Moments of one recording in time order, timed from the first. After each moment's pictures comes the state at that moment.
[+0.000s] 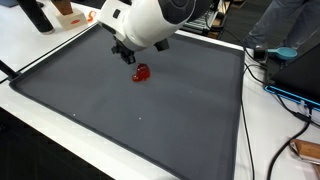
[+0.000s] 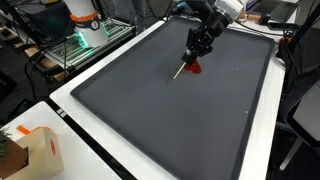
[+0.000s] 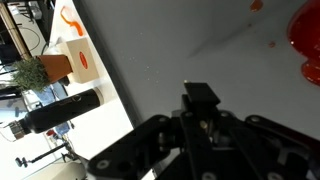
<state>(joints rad) 0.31 0.70 -0.06 -1.50 -0.63 1.65 1.04</state>
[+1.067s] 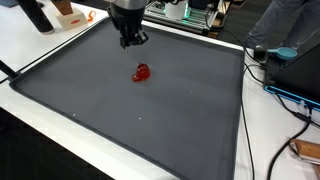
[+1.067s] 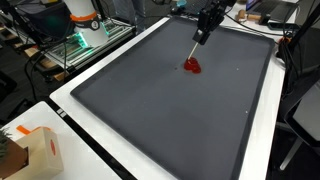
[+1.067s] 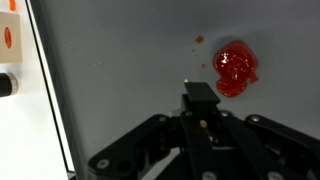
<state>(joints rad) 0.22 0.54 0.01 -1.51 -0.33 1.72 0.55</state>
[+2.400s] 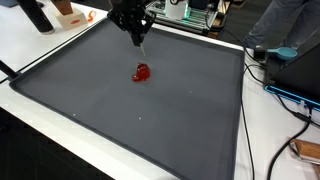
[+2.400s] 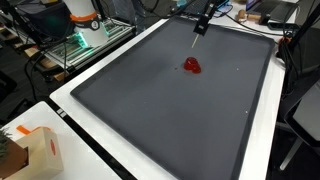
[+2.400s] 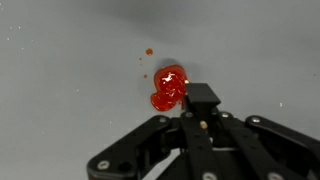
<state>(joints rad) 0.09 0.44 0.06 -1.61 -0.01 1.80 -0.04</state>
